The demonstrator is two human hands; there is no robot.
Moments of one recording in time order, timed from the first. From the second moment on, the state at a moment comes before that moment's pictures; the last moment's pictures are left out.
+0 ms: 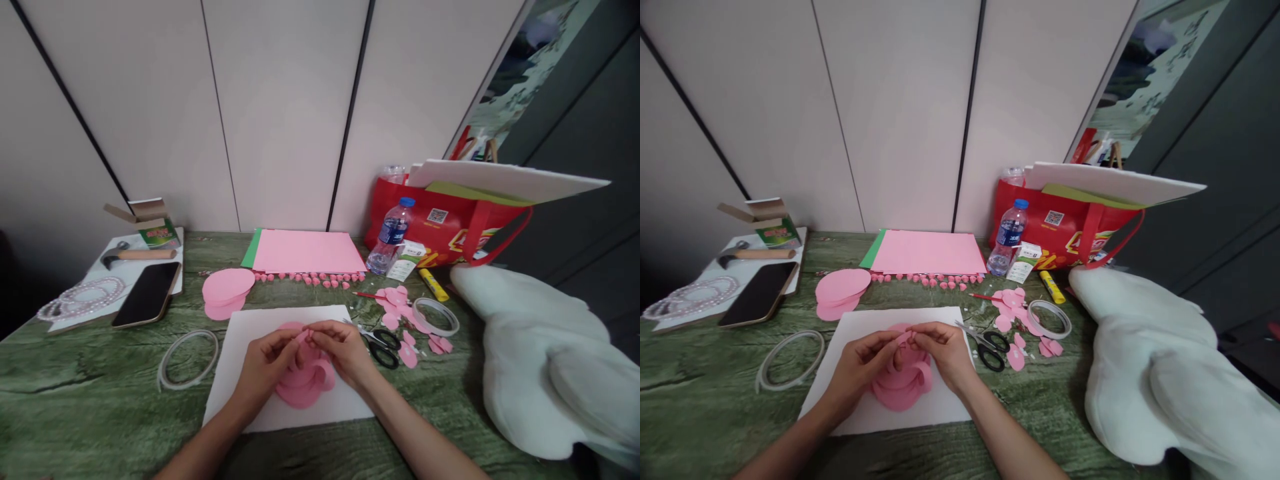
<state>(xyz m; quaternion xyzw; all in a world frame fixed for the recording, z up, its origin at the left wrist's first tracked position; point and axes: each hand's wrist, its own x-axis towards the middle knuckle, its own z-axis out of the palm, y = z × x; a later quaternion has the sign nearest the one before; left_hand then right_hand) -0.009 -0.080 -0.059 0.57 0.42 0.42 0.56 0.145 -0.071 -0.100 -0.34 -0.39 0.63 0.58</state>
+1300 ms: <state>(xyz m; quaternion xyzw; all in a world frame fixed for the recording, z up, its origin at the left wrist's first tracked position) -0.008 -0.081 -0.059 0.59 0.42 0.43 0.54 0.145 -0.070 -0.101 -0.37 -0.40 0.57 0.61</state>
